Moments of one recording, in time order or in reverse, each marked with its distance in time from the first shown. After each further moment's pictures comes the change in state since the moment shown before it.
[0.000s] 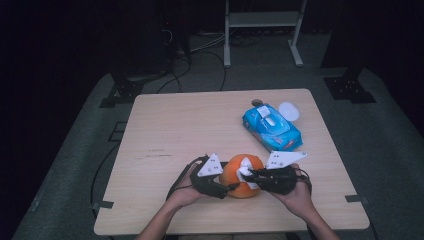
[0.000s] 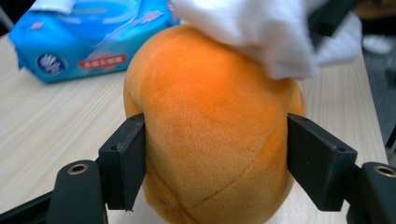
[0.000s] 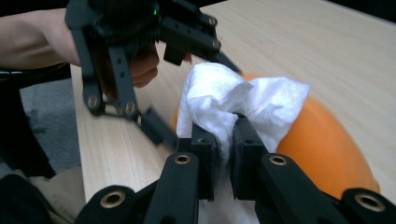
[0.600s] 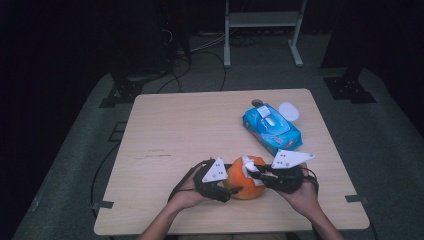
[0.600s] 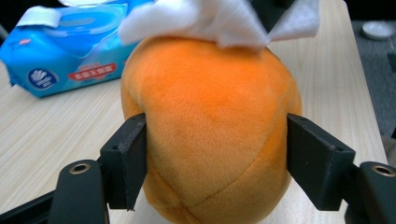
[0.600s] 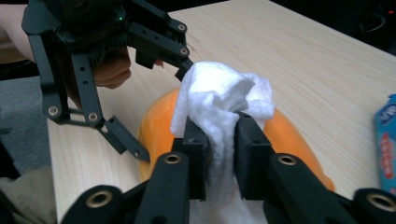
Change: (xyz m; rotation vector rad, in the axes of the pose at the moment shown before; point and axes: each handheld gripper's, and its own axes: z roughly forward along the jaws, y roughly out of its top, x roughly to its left) left arm -0.008 0.003 0.003 0.005 -0.009 0.052; right arm -0.006 -0.003 -0.012 -0.011 -0.078 -0.030
